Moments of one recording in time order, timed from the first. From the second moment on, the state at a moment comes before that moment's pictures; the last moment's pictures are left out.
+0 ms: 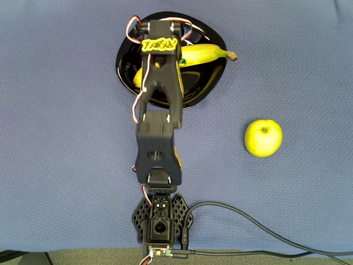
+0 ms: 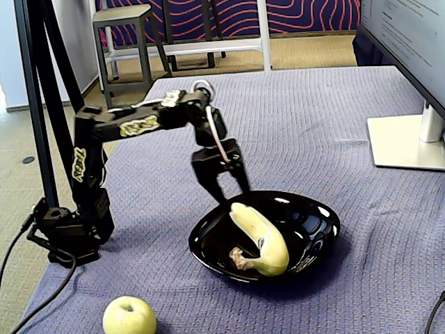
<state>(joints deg) -2.3 79.2 69.1 81.4 -9.4</state>
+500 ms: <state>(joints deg) -2.1 117.8 107.7 76.7 -9.3</state>
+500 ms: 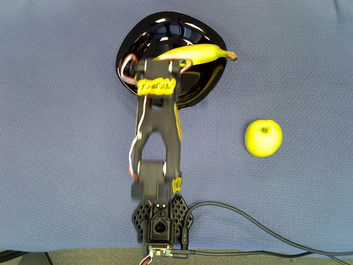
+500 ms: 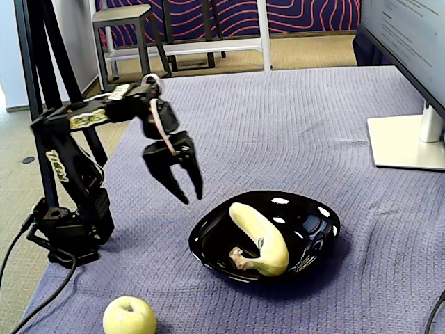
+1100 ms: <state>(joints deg) -0.1 161.7 147.8 71.3 -12.6</state>
